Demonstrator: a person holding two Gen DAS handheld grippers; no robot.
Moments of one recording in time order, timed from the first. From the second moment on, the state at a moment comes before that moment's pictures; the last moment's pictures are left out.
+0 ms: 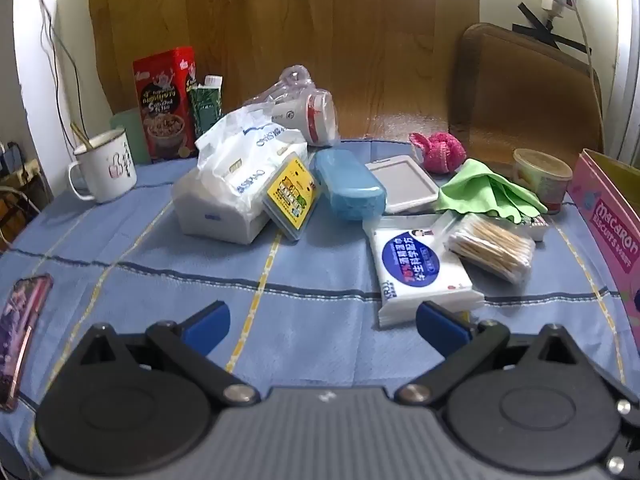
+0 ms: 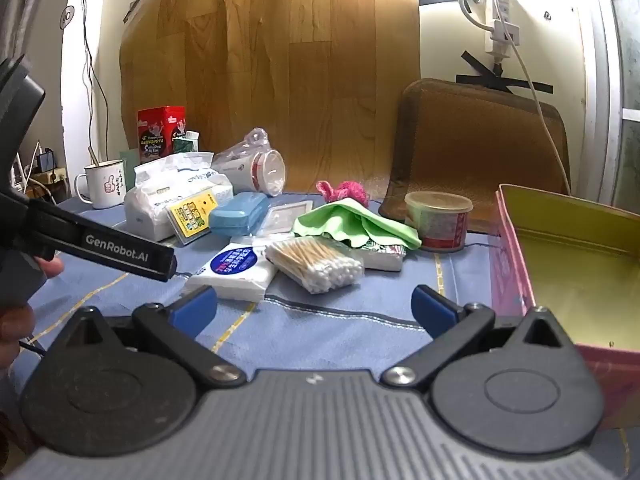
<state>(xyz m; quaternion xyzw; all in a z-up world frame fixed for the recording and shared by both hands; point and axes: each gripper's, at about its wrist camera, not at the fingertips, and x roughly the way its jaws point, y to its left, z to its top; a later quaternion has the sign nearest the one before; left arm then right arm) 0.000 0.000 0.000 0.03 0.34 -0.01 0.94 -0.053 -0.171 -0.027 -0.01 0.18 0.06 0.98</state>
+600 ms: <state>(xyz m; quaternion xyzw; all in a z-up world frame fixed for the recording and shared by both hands) -0.003 0.012 -0.014 -0.03 0.32 -0.07 0.95 -0.042 -0.181 -0.038 -0.01 0.21 0.08 0.98</state>
